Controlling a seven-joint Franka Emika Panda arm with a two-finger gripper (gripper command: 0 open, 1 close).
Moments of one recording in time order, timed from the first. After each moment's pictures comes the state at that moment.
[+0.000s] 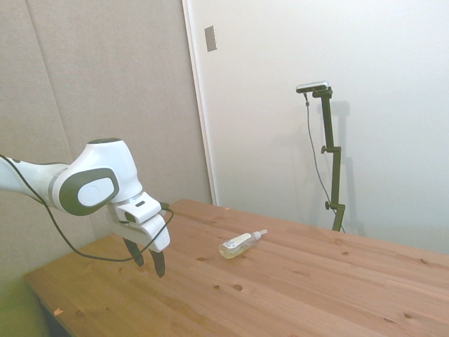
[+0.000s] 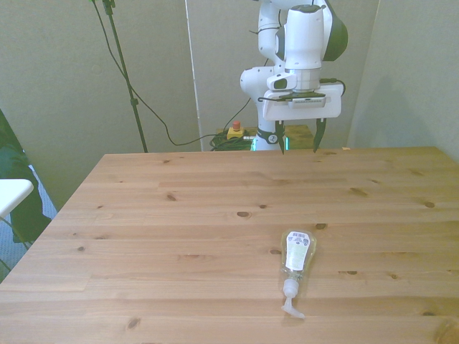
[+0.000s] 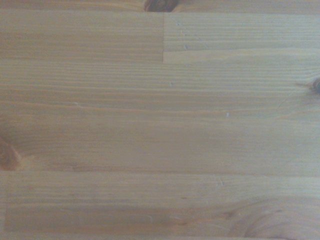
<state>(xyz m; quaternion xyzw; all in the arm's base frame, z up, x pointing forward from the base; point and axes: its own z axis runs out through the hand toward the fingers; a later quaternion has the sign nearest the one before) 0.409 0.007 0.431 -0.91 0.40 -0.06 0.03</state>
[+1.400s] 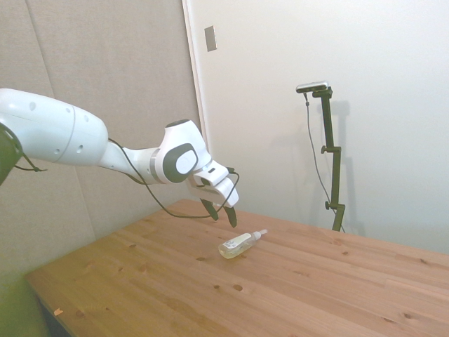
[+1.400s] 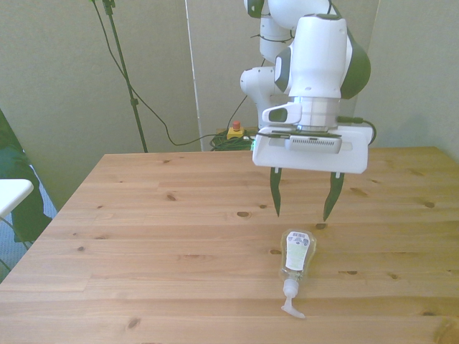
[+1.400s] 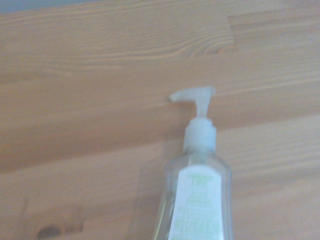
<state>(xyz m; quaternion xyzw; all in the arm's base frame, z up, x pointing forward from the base) 0.659 -0.043 0.442 -0.85 0.49 -0.19 0.04</state>
